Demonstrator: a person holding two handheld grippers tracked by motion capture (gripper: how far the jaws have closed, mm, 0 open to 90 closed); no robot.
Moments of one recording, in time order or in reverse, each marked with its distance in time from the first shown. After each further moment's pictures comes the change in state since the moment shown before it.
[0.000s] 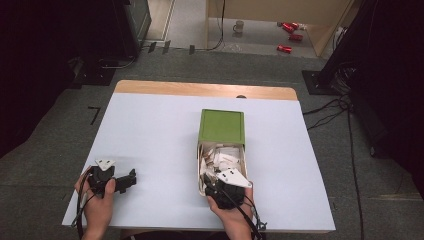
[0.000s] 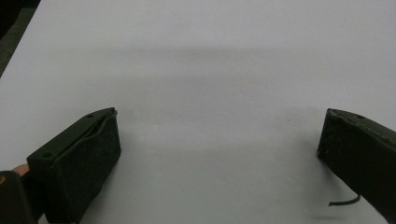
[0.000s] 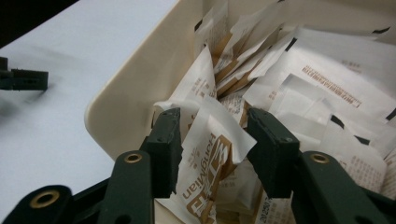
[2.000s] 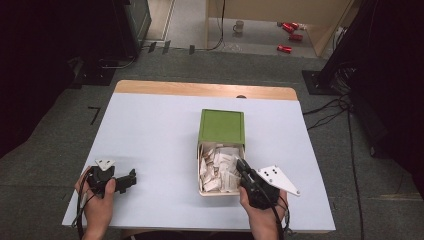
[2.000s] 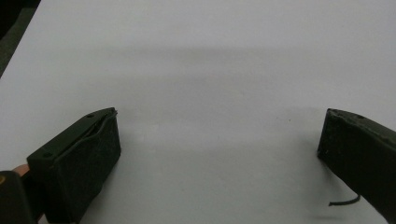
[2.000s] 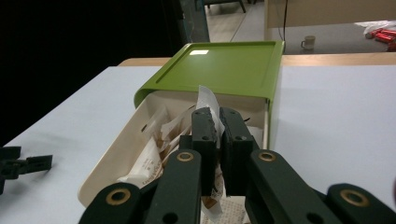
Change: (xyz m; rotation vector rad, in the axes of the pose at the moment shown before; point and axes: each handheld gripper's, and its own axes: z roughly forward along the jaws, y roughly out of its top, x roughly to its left) left arm 0.000 0.000 0.000 0.000 0.001 0.001; right arm -0.046 0.031 -0.072 -0.248 -0.039 0.106
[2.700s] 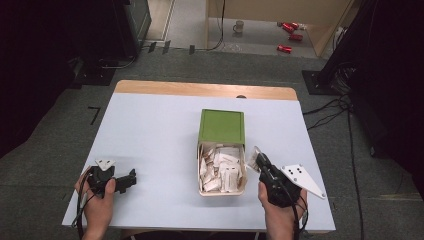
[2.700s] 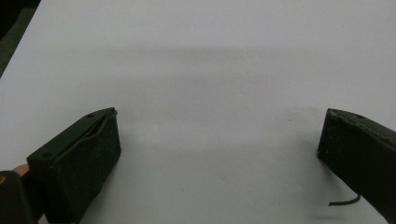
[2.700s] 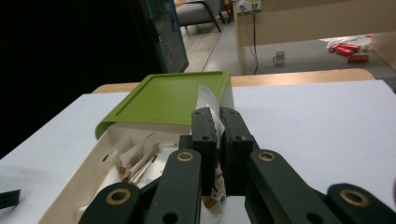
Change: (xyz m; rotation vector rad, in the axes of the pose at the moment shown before) left arm 0.000 0.000 0.000 0.000 0.000 0.000; right arm -0.030 0.017 -0.021 -0.081 -0.088 0.048
